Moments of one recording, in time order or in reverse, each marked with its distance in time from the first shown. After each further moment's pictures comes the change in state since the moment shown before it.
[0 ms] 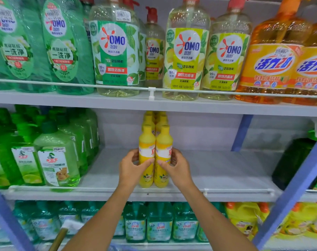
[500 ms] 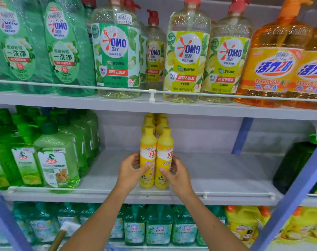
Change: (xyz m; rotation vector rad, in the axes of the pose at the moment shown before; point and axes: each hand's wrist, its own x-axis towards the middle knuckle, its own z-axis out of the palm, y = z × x) left_hand 0.000 -0.004 -0.004 -0.068 -0.105 -0.039; right_hand -0.014 0.019 -0.004 -0.038 -0.025 0.016
